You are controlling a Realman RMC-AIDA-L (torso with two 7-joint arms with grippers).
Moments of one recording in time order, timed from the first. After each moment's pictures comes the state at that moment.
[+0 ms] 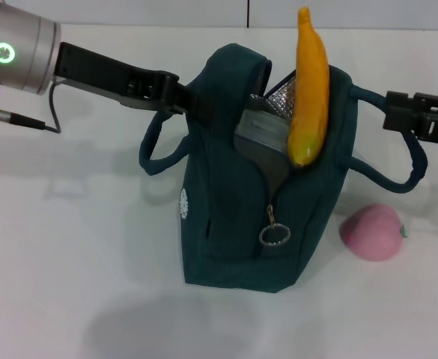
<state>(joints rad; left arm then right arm) -0.70 -2.04 0.92 1.12 2.10 1.75 -2.58 0.47 2.00 -0.74 -0.76 -1.67 -1.82 1.78</state>
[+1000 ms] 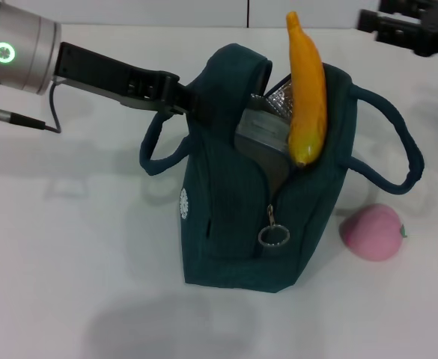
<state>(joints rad) -0.70 -2.04 0.92 1.12 2.10 1.75 -2.59 0.61 2.01 -0.80 -0.76 -1.65 -1.36 1.57</state>
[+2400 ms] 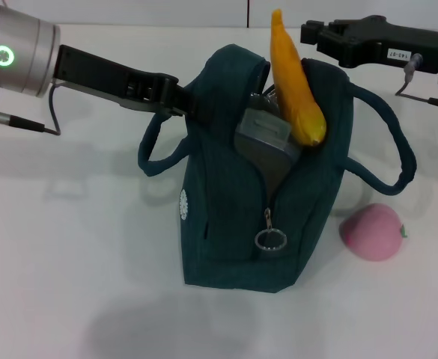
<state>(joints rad) -0.70 -2.04 0.92 1.12 2.10 1.75 -2.58 0.72 2.02 -0.97 -0.59 -1.57 -1.22 1.55</state>
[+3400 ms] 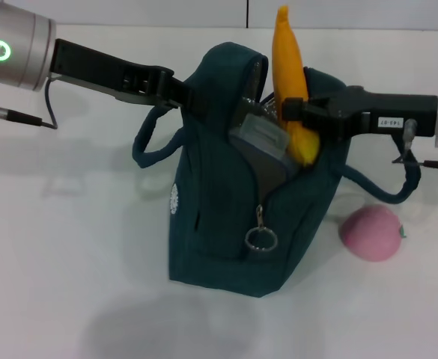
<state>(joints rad) -0.70 -2.03 0.92 1.12 2.10 1.73 -2.57 0.66 2.01 -1.12 -0.59 -1.58 -1.37 1.64</state>
